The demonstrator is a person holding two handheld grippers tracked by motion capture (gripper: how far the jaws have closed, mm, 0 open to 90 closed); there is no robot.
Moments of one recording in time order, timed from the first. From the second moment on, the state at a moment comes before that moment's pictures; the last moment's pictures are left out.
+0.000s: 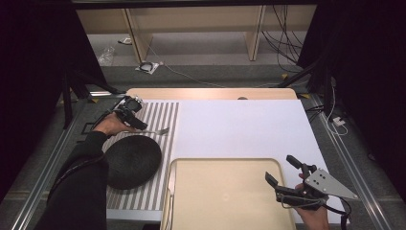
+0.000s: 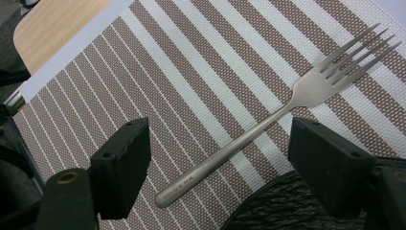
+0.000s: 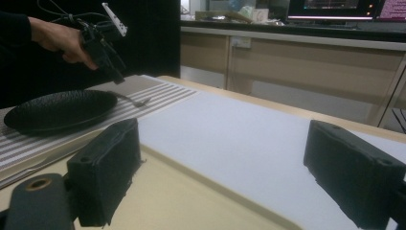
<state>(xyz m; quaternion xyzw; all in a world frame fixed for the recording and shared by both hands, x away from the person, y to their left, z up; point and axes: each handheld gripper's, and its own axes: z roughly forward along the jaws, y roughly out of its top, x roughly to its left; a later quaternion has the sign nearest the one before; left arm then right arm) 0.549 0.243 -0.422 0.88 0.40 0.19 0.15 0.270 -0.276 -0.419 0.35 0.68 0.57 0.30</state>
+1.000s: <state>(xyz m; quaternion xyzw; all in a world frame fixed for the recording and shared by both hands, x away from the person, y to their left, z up) 0.563 0.238 -0.443 0.91 0.37 0.15 0.11 0.270 -0.277 -0.420 0.35 0.68 0.57 0.30</state>
